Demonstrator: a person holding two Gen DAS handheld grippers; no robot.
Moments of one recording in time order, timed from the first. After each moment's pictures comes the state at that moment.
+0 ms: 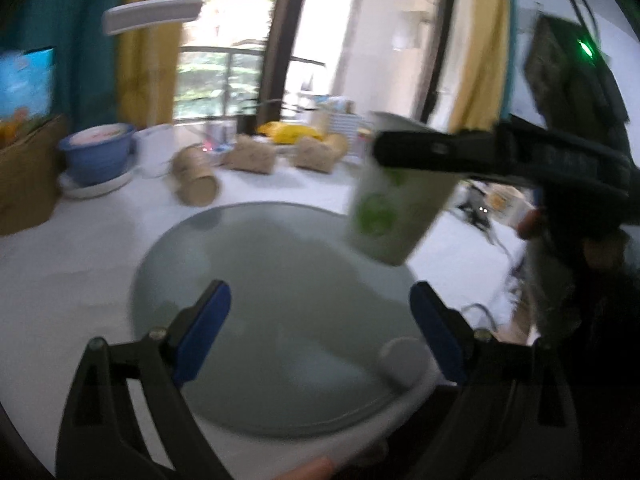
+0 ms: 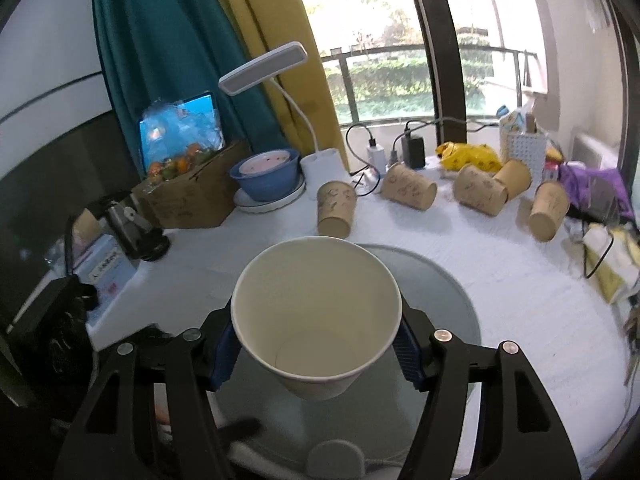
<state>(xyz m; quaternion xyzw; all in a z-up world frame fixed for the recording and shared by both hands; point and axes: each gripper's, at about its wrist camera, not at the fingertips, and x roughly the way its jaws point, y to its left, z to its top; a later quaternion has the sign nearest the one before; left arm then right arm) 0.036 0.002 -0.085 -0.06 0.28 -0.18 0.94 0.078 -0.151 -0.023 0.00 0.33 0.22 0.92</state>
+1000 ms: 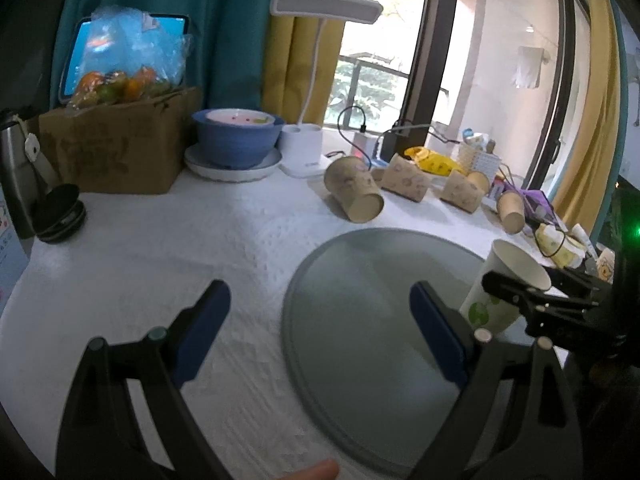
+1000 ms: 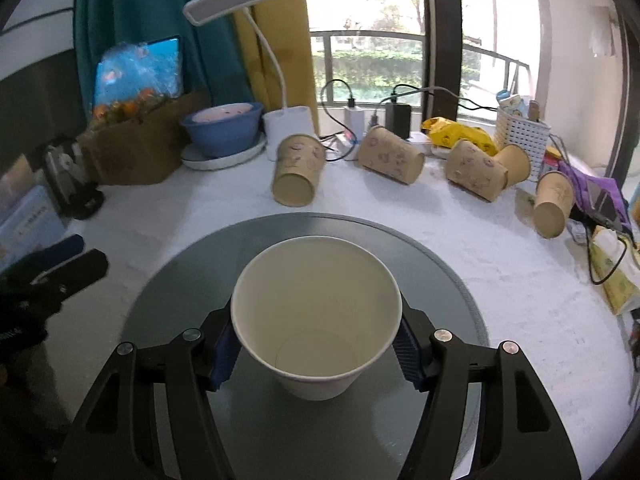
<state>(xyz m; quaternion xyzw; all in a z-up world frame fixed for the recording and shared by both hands) 0.075 0.080 -0.101 -0.11 0.27 0.02 0.95 0.127 -0.130 -0.108 -0.08 0.35 0.15 0.92</state>
